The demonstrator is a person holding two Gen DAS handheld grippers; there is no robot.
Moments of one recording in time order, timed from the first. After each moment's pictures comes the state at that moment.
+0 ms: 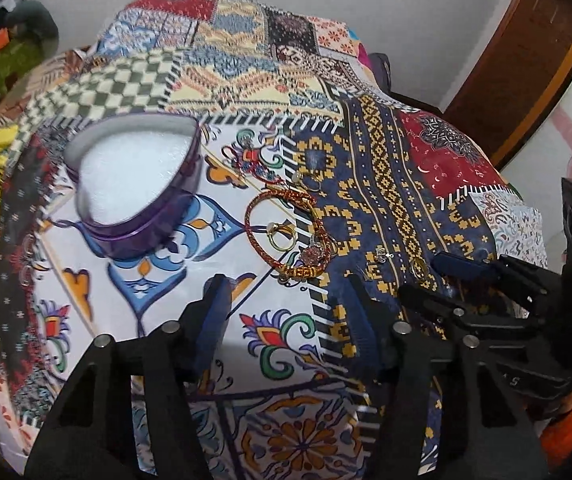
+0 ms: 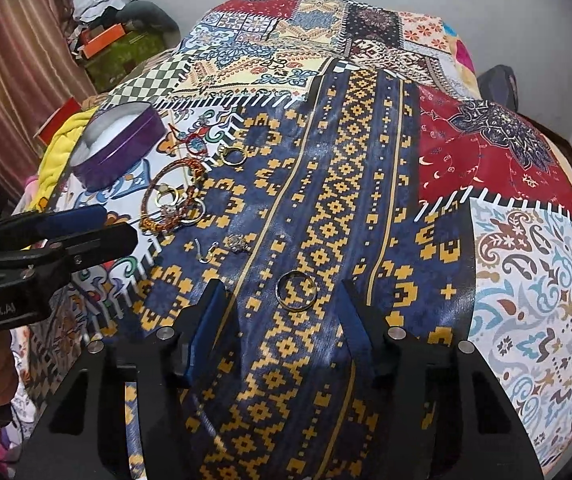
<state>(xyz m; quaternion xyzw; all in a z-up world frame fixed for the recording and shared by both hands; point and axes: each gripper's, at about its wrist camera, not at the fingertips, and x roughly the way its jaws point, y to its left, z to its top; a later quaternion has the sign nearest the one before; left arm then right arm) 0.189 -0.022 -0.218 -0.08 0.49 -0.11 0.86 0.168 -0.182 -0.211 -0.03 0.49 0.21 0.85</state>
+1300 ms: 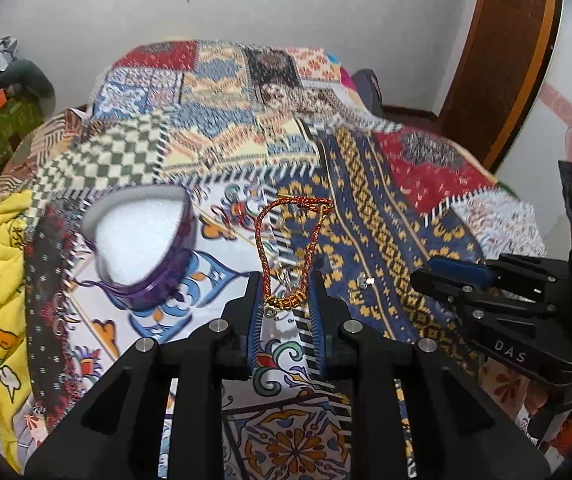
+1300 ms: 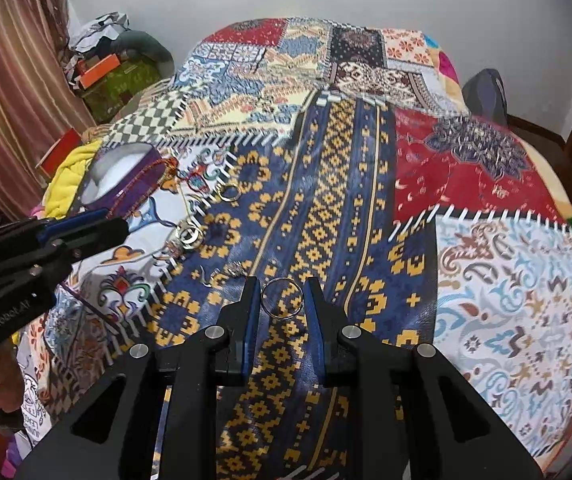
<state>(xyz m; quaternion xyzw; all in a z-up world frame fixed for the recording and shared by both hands) 0.174 -0.041 -0.179 0.00 0.42 -0.10 0.90 0.164 -0.198 -0.184 0.01 0.46 0.21 0.87</state>
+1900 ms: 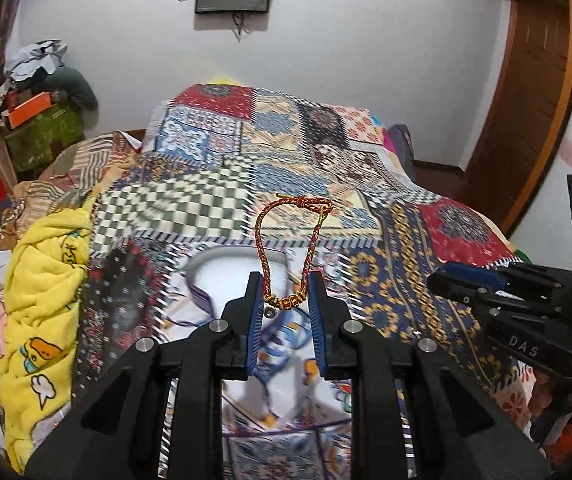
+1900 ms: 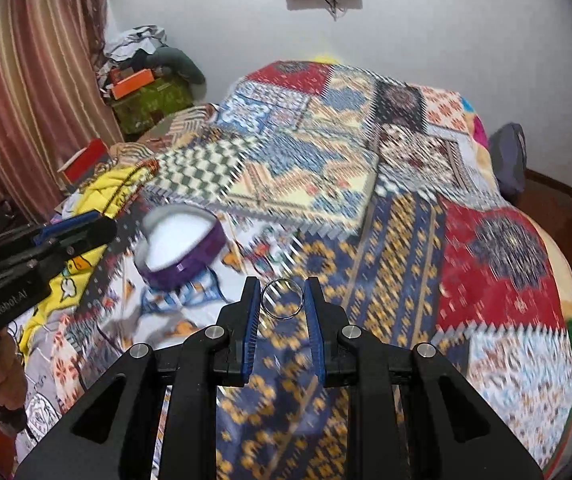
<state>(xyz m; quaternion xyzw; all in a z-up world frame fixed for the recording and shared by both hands) 0.167 0.030 -0.132 -0.04 0.35 -0.04 0.94 0.184 -0.139 -0.131 -0.02 0.39 0.25 0.89</state>
